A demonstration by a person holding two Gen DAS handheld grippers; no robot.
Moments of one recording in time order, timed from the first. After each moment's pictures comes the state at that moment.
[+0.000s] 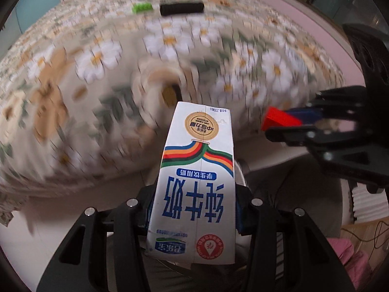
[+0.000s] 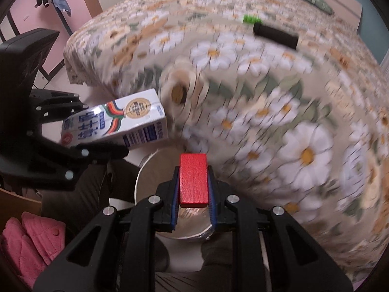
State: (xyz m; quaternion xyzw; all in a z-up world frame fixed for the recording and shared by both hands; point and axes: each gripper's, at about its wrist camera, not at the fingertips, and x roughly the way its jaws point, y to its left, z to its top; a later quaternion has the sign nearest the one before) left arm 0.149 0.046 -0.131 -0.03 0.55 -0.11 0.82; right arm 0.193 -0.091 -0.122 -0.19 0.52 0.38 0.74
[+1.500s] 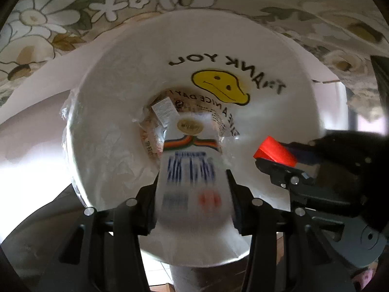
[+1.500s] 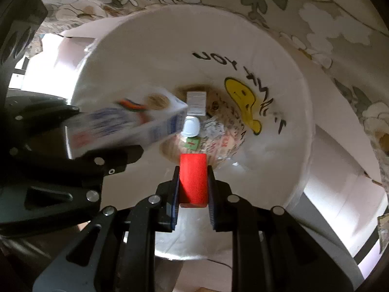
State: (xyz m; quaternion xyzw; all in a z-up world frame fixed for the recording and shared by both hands) left arm 0.183 0.031 -0.396 -0.13 0.74 -0.07 0.66; right arm 0.199 -0.061 -0.392 -0.18 0.71 0.29 0.62
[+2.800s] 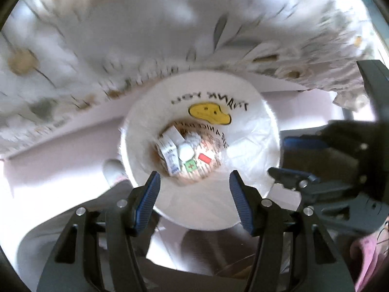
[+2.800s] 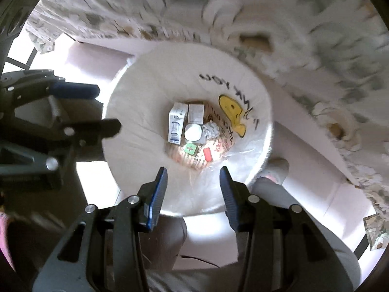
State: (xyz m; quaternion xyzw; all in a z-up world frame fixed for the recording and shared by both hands) left arm 0.151 0.040 -0.271 -0.06 0.65 -0.09 0.75; right arm 0.169 -0.086 -0.285 -0.19 0.65 0.31 0.67
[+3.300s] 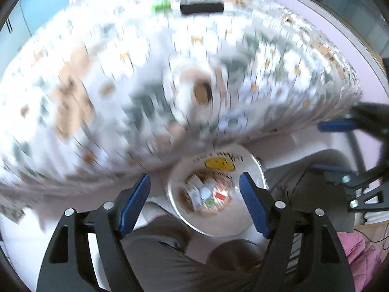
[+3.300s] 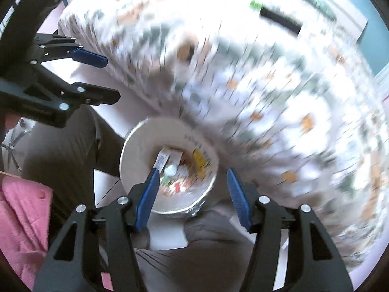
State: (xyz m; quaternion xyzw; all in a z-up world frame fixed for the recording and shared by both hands) left arm 0.152 0.068 -0.115 0.00 0.54 -0.07 0.84; right arm 0.160 -0.097 -0.104 -0.28 0.49 0.35 0.75
